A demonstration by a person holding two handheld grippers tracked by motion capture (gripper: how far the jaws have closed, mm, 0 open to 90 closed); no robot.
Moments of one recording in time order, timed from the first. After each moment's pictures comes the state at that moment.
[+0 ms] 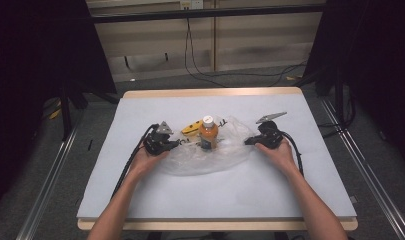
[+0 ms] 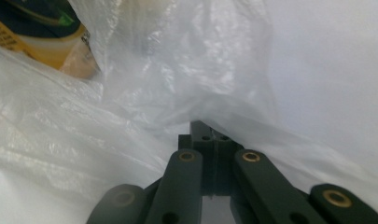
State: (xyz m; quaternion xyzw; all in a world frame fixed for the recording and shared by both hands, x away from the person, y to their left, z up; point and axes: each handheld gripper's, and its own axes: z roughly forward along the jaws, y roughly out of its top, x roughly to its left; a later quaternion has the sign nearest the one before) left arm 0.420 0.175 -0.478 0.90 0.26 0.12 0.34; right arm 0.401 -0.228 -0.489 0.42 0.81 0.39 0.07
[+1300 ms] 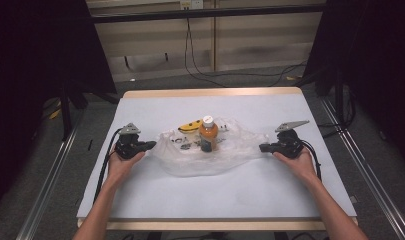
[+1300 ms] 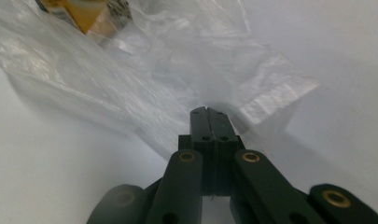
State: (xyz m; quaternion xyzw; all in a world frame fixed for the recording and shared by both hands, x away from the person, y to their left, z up) left arm 0.405 0.250 -0.466 0.84 0.33 0.11 0.42; right arm 0.355 -0.268 -0.475 0.42 0.81 0.40 0.09
